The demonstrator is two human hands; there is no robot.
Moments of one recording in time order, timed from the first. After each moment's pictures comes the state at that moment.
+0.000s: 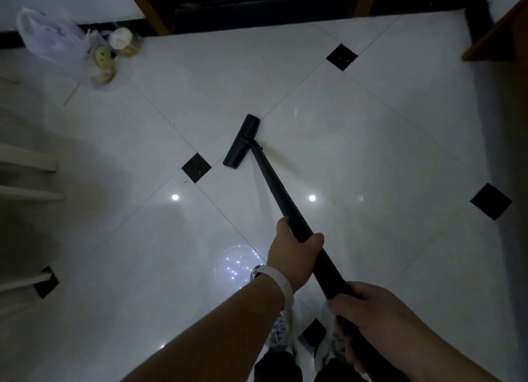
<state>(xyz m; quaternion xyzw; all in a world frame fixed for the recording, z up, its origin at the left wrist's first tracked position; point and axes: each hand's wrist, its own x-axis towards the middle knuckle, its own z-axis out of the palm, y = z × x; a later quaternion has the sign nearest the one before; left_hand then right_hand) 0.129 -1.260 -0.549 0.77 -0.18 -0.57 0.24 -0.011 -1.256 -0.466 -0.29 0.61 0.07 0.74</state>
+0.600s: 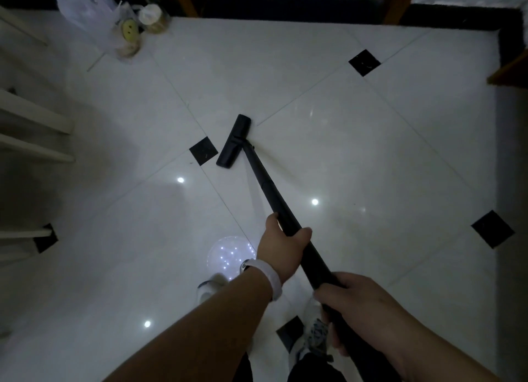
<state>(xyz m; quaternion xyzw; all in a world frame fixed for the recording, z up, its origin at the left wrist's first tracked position) 0.114 -1.251 -0.550 0.79 -0.11 -0.54 0.28 -0.025 -1.269 -0.472 -0.34 0.59 0.12 0.73</state>
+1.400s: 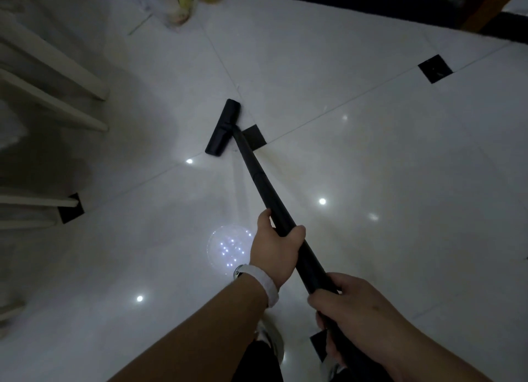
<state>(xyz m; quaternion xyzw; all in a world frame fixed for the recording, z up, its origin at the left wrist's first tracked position) 0.290 -1.173 -0.560 0.78 -0.05 -0.51 0.35 0.161 -1.212 -0.481 -0.40 0.56 0.19 0.70</state>
